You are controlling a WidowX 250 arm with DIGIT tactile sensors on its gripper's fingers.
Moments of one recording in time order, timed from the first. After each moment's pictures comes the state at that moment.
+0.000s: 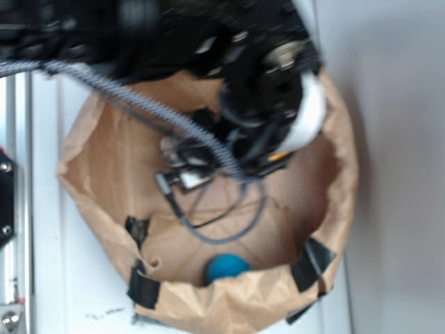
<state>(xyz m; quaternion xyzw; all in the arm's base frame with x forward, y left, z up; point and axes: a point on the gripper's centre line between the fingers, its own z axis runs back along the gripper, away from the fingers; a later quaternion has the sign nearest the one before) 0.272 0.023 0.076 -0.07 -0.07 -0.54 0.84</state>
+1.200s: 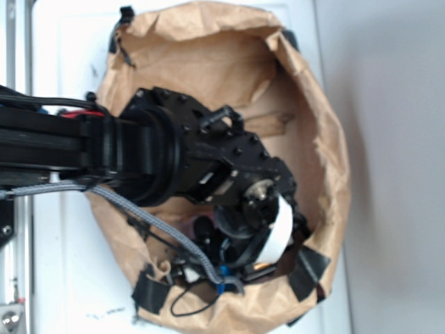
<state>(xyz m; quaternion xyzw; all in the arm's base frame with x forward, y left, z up) 0.288 -0.056 0.024 -0.13 -0.14 -0.58 0.79</state>
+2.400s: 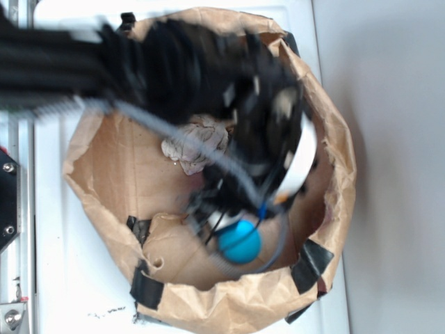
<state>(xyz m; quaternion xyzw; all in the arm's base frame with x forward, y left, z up) 0.296 0.001 0.067 -0.17 -0.14 -0.50 0.84</state>
